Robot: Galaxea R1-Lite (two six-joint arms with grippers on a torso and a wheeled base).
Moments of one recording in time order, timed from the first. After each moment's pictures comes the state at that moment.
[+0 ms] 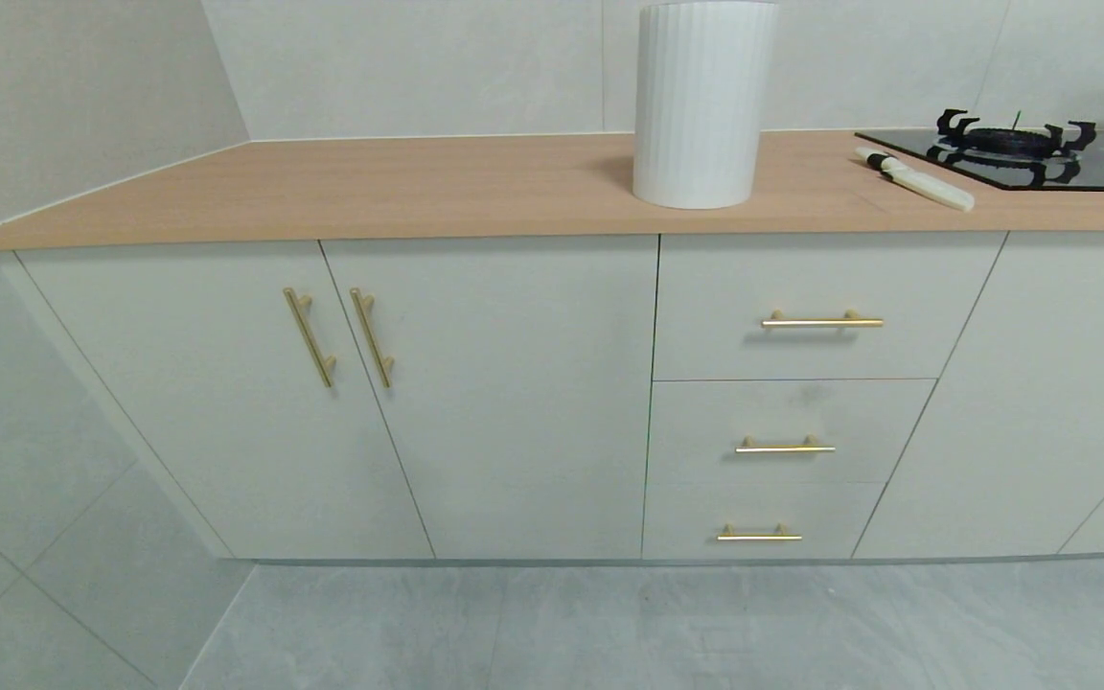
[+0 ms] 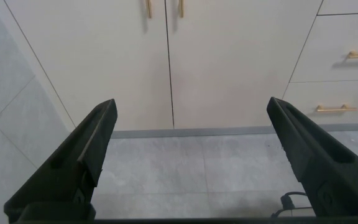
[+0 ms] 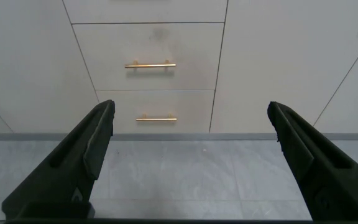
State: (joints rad) left arm 0.00 0.00 0.00 0.00 -0.03 0.01; right arm 0.00 0.00 0.00 0.00 -0.02 0.00
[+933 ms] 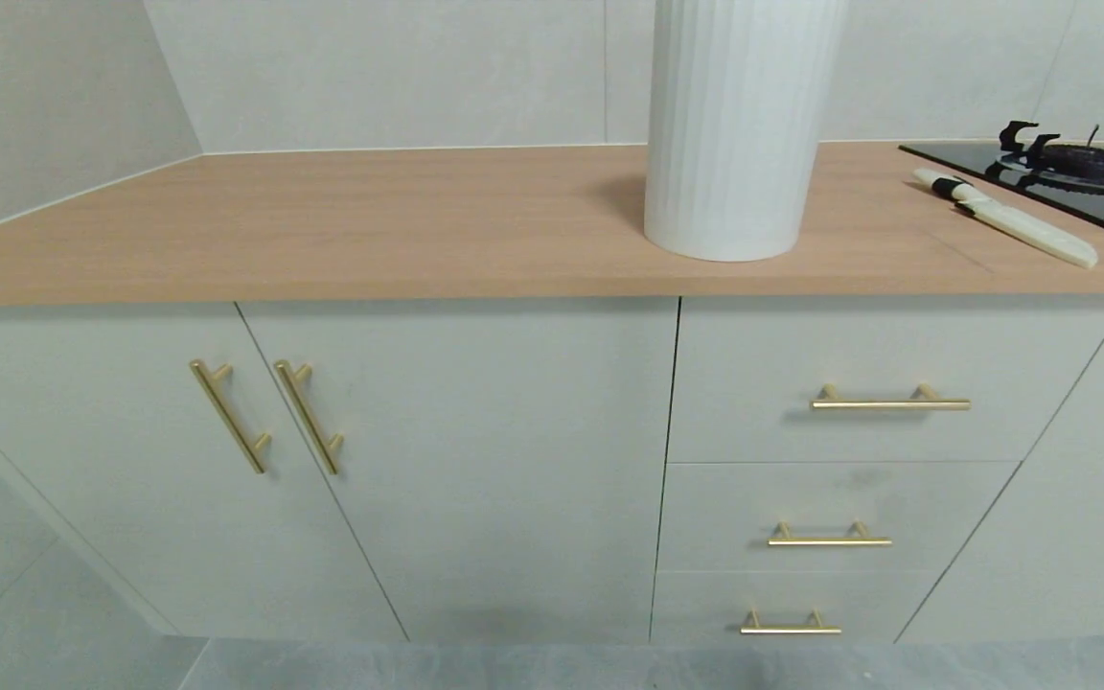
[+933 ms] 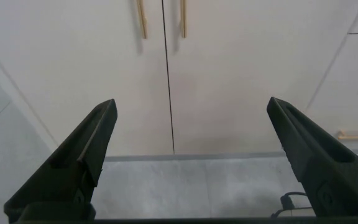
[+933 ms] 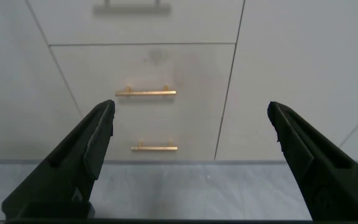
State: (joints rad) left arm 0.00 0.00 0.00 0.00 -0.03 0.01; right arm 0.00 0.00 0.00 0.00 -0.02 0.00
